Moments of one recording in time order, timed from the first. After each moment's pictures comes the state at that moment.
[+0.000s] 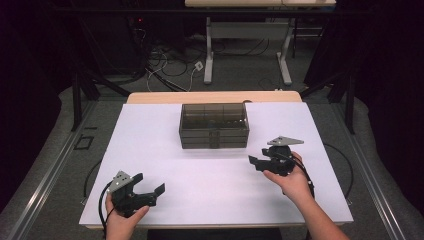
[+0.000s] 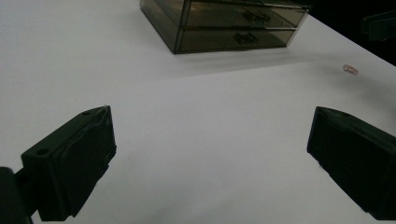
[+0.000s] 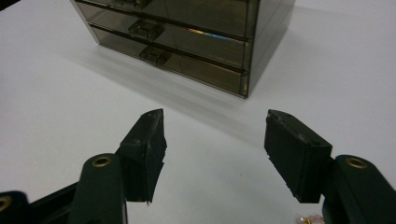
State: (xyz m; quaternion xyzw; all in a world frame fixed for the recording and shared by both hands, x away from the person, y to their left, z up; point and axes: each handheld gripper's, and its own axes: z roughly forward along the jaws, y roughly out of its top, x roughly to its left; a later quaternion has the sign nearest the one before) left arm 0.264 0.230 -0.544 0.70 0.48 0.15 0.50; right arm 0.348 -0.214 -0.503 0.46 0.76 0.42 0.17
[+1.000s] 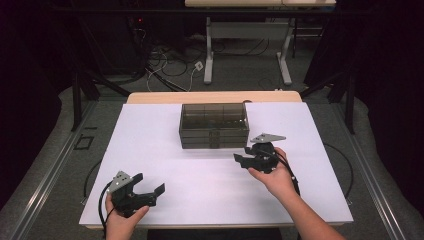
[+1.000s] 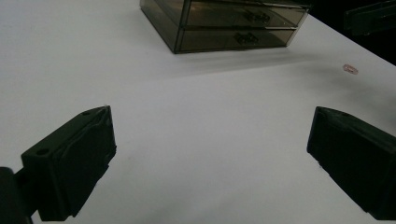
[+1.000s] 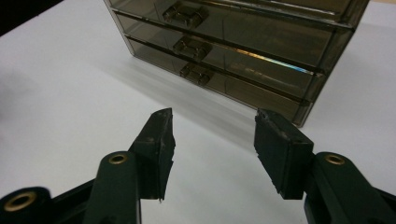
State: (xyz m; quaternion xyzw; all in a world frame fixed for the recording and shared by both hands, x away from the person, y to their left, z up) left arm 0.264 0.231 -0.544 0.70 0.48 0.15 0.50; right arm 0.357 -0.173 -0.500 0.44 0.77 0.43 0.15
